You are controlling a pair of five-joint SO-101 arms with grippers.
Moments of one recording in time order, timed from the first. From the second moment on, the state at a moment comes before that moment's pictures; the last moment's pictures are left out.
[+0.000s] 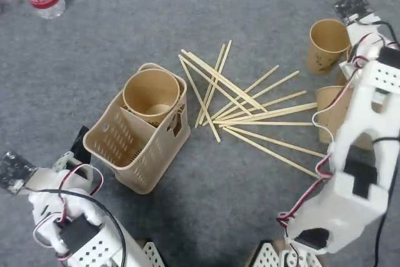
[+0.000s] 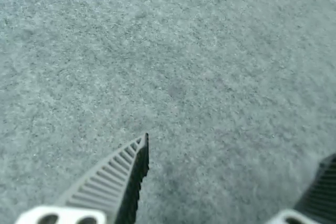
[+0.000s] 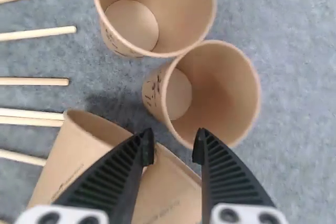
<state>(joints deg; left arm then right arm) -47.3 -103.9 92.3 60.6 23.6 18.6 16.3 -15.8 63.6 46.4</state>
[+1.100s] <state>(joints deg) -46.9 -103.9 92.3 60.6 23.5 20.0 11.8 -38.6 77.0 44.5</state>
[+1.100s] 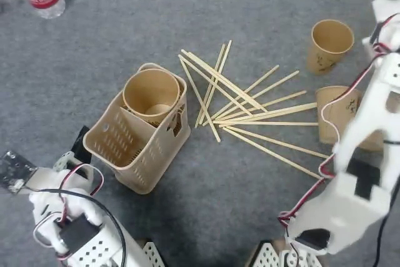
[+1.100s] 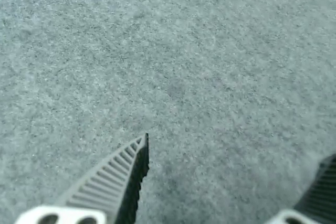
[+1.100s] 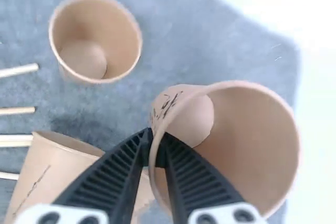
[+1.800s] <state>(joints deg) -46.9 -103.9 92.3 60.6 23.5 -37.4 -23.9 -44.0 100.7 33.0</state>
